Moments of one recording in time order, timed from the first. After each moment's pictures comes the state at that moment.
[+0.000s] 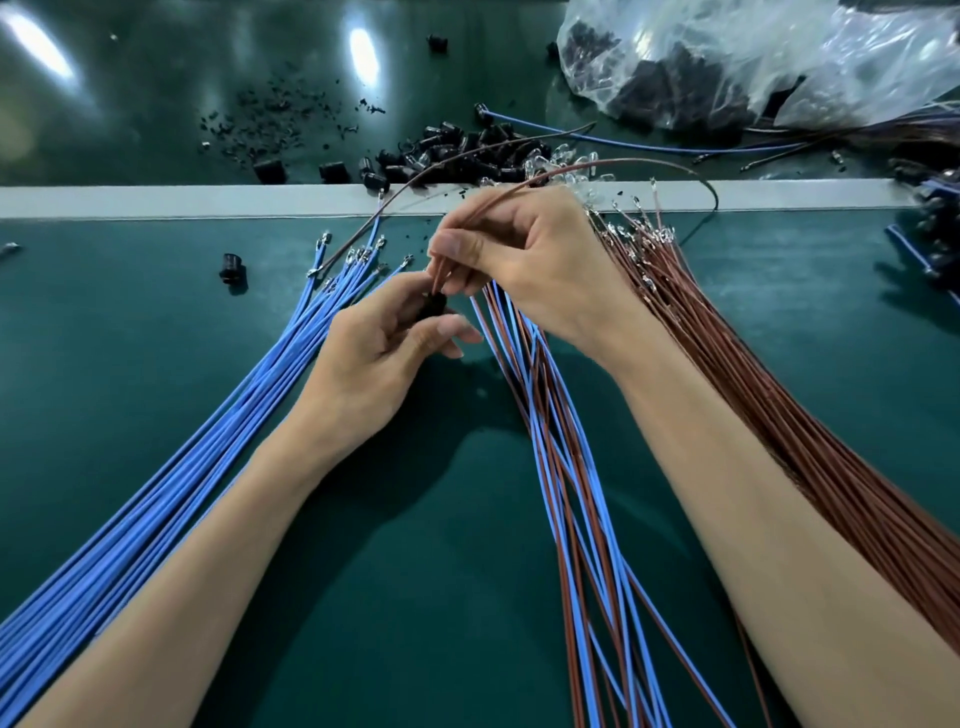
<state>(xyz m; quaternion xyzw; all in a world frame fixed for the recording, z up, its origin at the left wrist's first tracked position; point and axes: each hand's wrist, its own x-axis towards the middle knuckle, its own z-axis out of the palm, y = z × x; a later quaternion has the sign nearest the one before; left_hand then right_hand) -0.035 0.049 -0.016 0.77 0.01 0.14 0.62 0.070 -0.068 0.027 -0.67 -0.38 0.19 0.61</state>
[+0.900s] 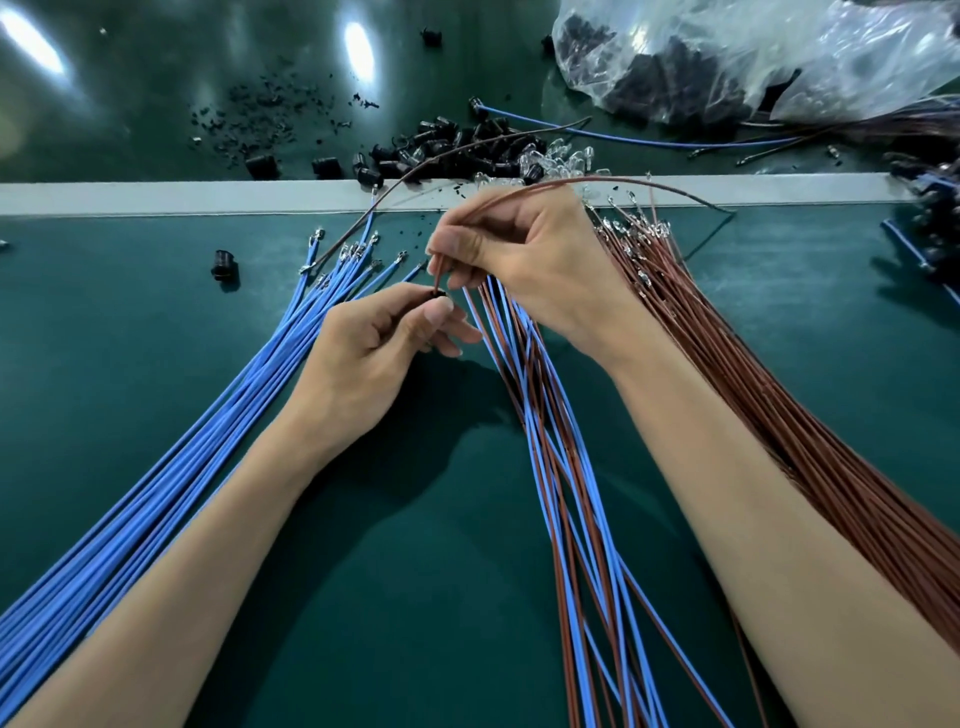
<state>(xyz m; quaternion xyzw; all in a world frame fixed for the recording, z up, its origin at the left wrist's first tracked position) -0.032 0.046 -0.014 0.79 0.04 0.15 0.59 0.078 -0.068 0.019 -0.66 -0.37 0.19 0.63</state>
